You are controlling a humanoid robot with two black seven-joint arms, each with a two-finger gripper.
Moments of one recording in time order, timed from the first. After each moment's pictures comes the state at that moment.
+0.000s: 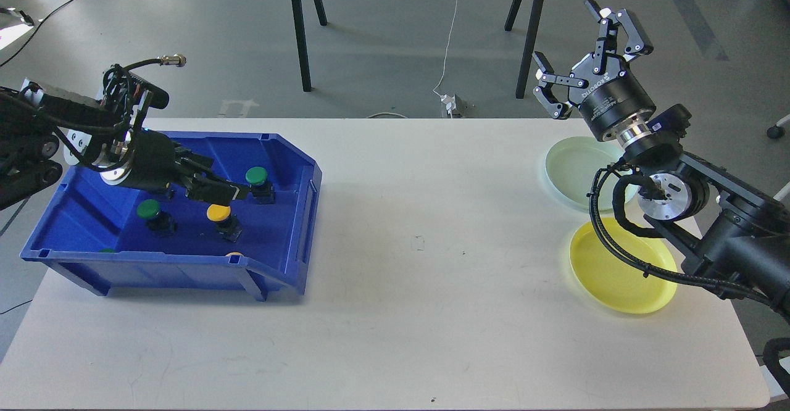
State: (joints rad) left arm -1.20 0.77 0.07 -1.04 1.67 -0.49 -0.49; right arm 0.79 -0.40 0.57 0.91 0.01 0.32 0.49
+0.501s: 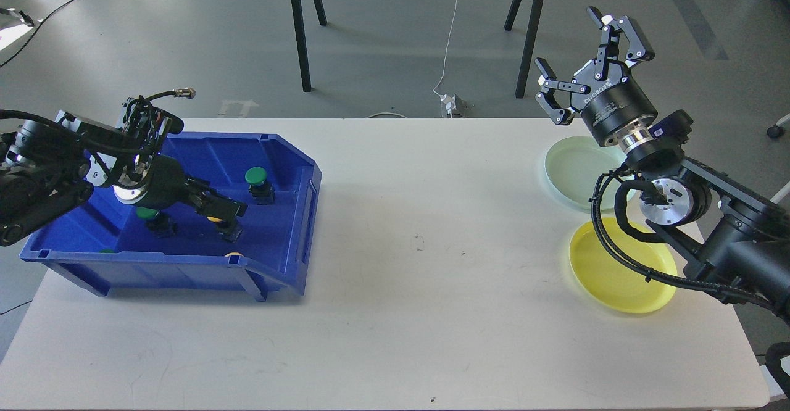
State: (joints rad) left arm -1.11 0.66 0.07 -0.86 1.68 -0.49 -0.49; right arm 0.77 -0.40 0.57 0.91 0.01 0.32 0.49
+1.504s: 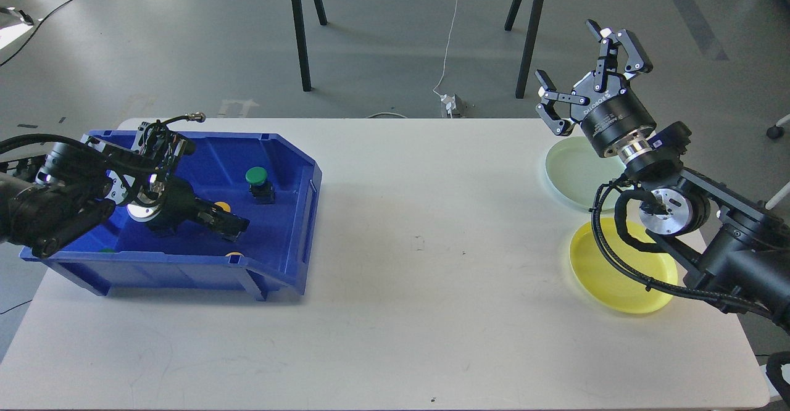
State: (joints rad) left arm -1.04 0.55 0.08 -0.70 1.68 -0.49 -0.49; right arm 0.74 -0.40 0.57 0.92 0.01 0.32 0.49
